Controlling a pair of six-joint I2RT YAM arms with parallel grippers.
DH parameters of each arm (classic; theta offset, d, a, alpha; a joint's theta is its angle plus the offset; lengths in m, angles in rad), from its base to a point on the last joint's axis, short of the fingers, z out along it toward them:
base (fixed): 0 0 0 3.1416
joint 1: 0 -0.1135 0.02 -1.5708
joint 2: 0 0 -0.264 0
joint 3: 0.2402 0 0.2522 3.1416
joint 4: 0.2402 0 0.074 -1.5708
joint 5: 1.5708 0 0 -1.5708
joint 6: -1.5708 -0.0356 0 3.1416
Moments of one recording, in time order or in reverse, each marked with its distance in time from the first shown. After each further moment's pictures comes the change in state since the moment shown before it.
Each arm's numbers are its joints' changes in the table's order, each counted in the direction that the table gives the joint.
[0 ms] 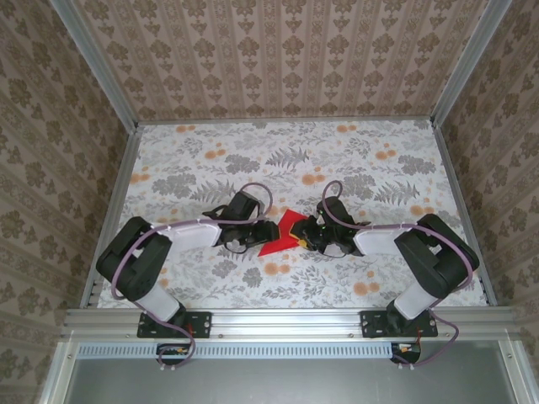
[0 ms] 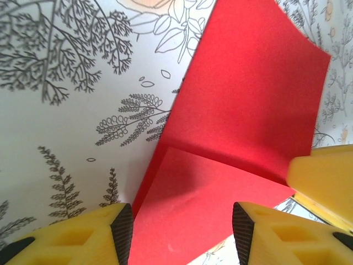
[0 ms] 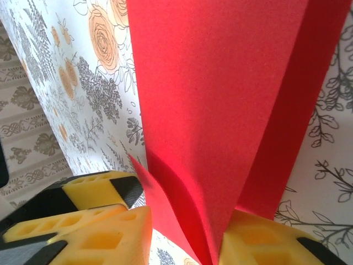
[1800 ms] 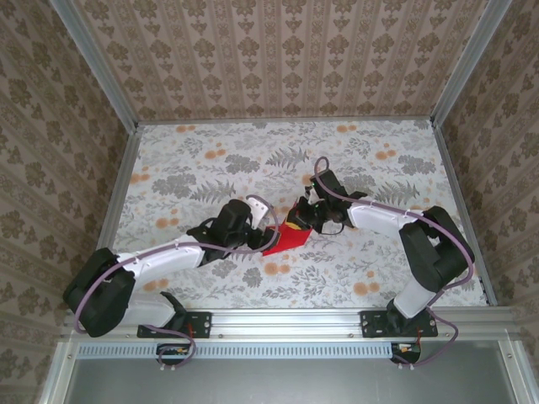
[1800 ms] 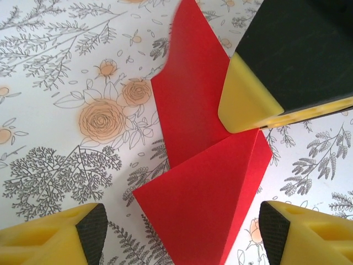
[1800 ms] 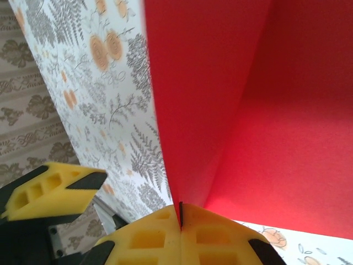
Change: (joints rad) left arm 0.098 0.280 -0.143 -0.145 -0.259 -0.643; right arm 0.040 -0.041 0.356 0.460 -0.138 0.237
